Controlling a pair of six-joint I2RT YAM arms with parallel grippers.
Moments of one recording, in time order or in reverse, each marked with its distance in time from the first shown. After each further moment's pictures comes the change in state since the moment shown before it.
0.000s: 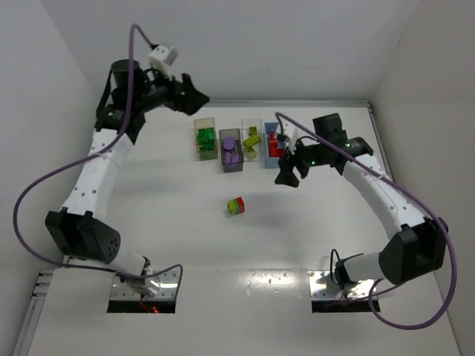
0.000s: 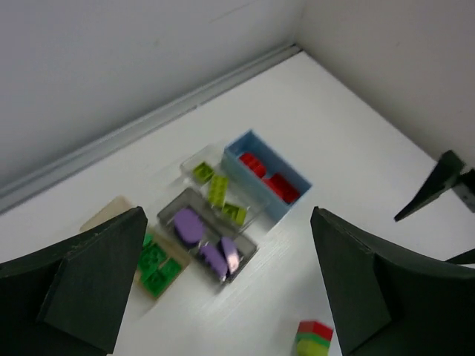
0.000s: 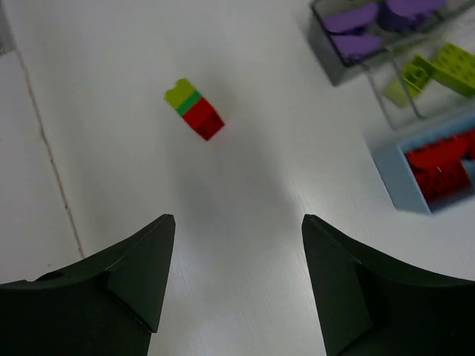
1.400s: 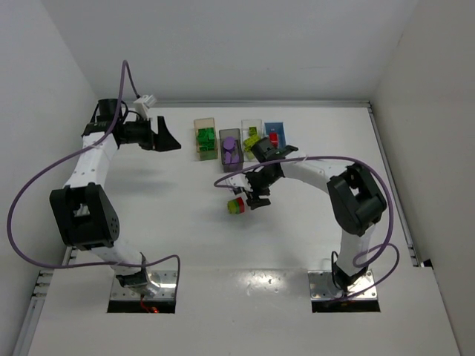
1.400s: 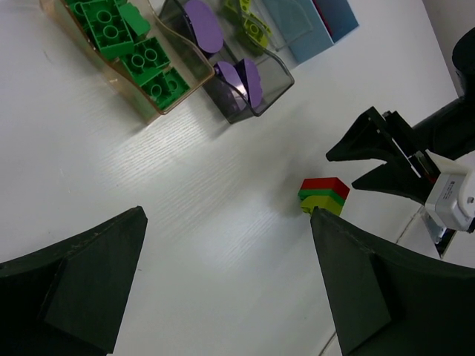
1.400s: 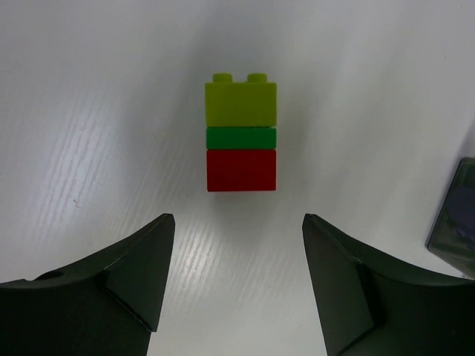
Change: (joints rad) left arm 0.399 0.091 -0.288 -0.346 0.335 0.260; right arm 0.326 0.507 0.029 0.083 0.008 -0.740
